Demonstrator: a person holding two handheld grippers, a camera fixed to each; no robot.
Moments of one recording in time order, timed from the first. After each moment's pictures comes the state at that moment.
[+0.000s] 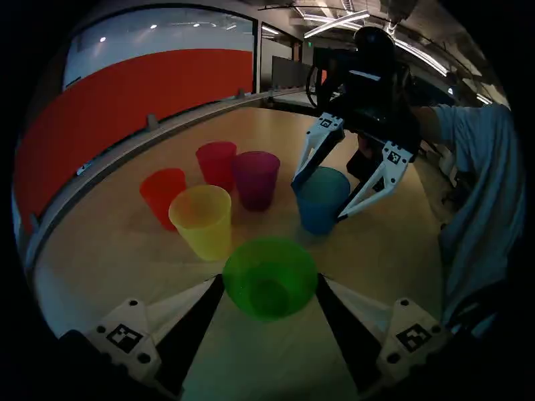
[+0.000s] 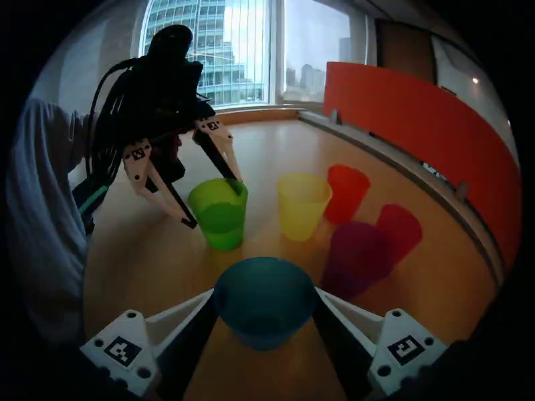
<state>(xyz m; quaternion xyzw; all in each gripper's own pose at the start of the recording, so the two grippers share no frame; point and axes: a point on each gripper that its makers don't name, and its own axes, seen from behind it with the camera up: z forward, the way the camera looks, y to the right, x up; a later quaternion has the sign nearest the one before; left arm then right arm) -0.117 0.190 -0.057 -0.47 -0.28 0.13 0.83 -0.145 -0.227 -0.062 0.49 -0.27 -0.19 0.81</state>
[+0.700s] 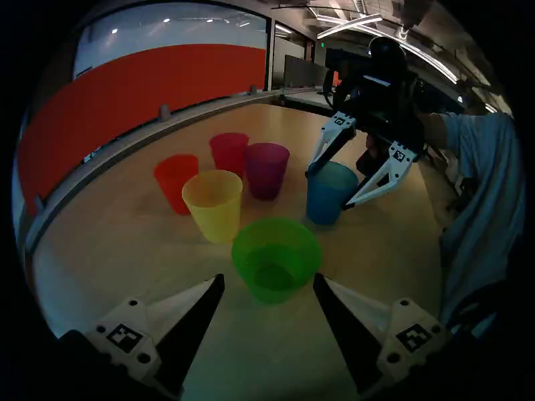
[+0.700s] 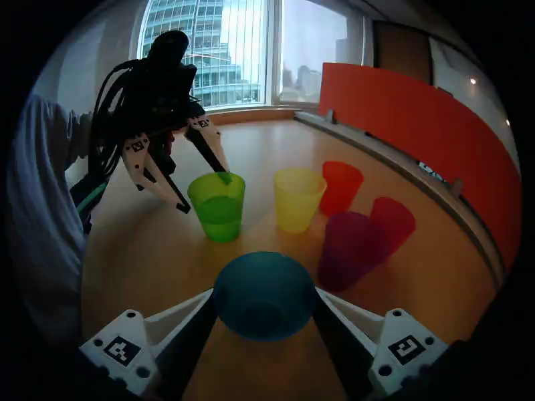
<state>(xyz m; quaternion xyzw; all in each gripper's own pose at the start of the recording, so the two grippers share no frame) -0.121 0.169 -0.067 -0.45 -0.29 0.12 0.83 -0.149 -0.213 -0.067 0.48 -0.26 -0.19 0.81</state>
